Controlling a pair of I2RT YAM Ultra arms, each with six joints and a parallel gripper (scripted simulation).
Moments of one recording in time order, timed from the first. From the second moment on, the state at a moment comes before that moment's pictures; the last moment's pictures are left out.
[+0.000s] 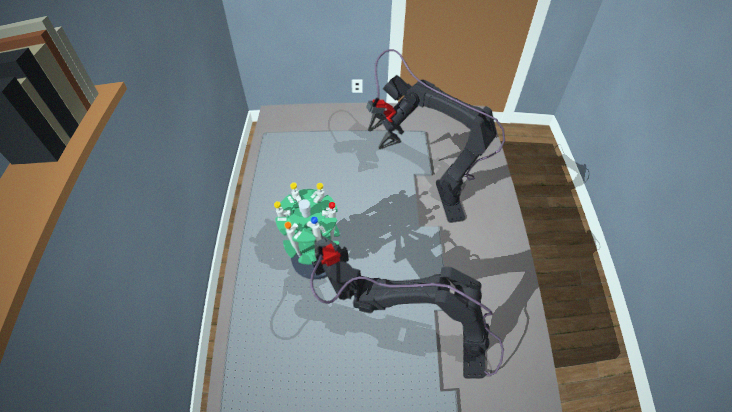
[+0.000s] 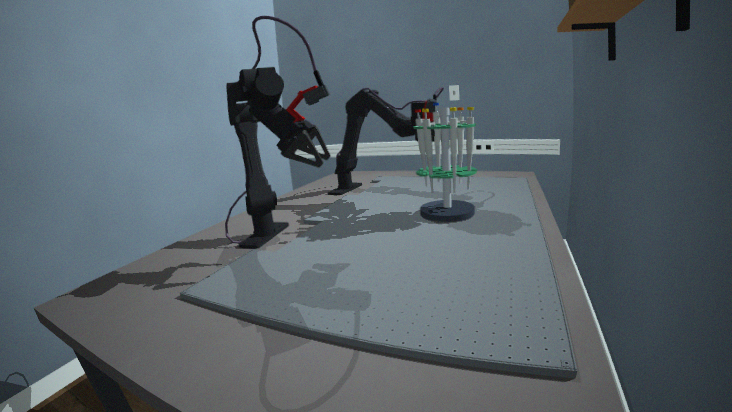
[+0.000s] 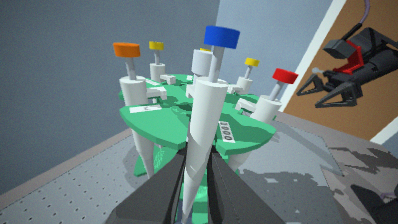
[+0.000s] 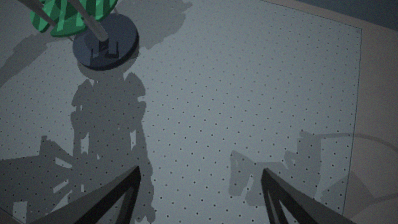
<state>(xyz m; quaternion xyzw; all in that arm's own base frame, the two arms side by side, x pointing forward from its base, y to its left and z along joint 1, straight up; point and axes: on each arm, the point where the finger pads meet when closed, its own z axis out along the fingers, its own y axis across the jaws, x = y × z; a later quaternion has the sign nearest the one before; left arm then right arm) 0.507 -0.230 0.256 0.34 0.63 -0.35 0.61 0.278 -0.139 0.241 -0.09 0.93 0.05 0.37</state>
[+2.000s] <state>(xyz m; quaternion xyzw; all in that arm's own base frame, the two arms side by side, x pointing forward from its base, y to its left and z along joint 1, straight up) 0.508 -0.230 0.259 0.39 0.60 -0.40 0.58 0.278 -0.139 0.241 -0.09 0.93 0.05 0.37</state>
